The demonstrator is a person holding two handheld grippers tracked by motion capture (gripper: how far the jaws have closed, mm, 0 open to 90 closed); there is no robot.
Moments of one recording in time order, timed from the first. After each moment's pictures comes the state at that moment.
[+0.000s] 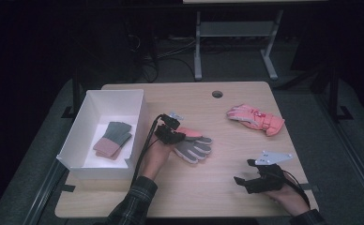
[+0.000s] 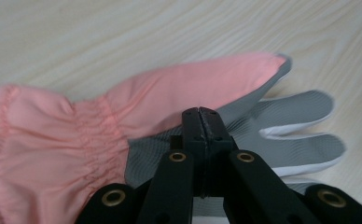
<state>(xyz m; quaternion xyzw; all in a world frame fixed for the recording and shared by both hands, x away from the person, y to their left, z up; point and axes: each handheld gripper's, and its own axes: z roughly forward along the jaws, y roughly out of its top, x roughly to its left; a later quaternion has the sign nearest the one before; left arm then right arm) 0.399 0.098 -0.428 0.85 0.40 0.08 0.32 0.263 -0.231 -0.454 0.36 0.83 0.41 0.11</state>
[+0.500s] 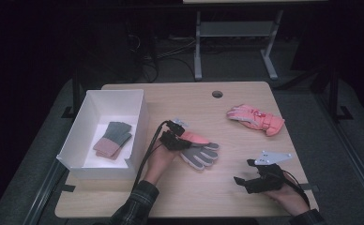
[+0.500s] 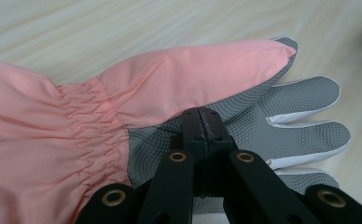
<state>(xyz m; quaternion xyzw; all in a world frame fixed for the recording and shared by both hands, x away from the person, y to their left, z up) 0.384 0.078 -0.439 0.86 0.37 0.03 0.34 0.264 -0.231 -0.454 0.36 0.83 0.41 0.11</state>
